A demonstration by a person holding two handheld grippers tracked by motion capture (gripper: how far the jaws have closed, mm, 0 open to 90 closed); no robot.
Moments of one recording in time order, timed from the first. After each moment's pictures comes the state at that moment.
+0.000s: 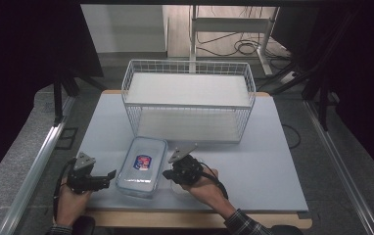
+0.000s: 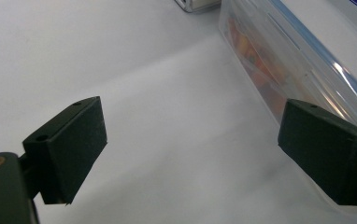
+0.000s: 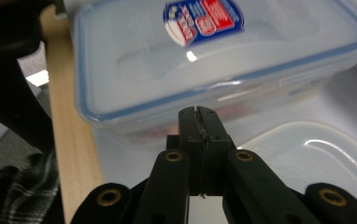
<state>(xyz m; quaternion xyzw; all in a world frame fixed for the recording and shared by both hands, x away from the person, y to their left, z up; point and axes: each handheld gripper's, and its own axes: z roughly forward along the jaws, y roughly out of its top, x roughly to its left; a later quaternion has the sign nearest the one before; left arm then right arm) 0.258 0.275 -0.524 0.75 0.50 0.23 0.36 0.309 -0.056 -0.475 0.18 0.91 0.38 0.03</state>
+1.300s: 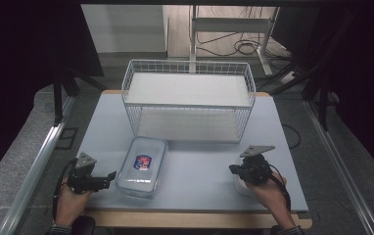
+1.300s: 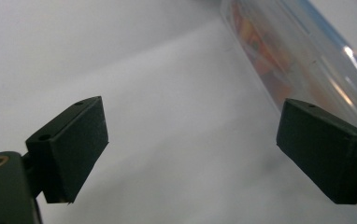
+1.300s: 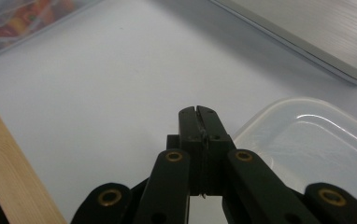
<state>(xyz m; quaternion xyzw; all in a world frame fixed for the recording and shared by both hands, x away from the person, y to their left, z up) 0.260 0.275 -0.525 0.76 0.51 0.21 0.34 0.315 -0.237 -0.463 0.35 0.87 0.33 0.11</state>
